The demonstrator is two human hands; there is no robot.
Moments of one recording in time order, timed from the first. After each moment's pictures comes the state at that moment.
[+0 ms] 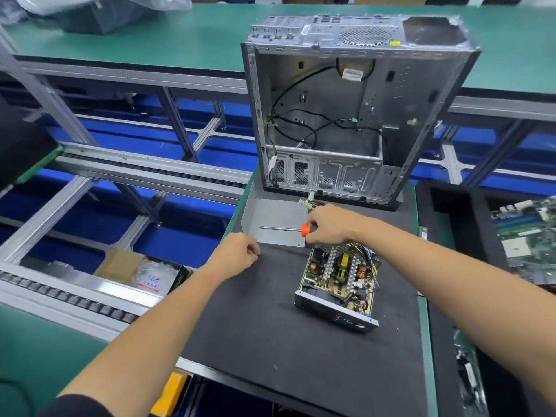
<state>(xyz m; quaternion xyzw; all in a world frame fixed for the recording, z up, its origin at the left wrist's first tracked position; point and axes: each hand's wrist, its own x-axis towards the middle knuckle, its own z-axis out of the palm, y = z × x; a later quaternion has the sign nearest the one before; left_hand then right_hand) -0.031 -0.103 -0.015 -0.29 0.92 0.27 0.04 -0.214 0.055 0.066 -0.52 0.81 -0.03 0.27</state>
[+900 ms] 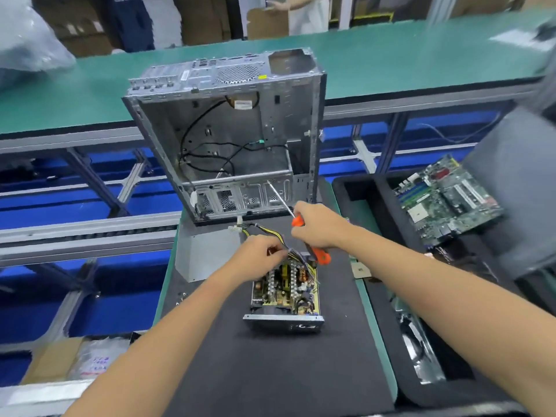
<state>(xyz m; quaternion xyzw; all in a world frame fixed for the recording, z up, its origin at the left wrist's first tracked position) -0.142 0.005 0.043 -0.02 0.95 0.30 0.05 -0.240 0.157 0.094 -0.32 0.91 -0.20 0.20</state>
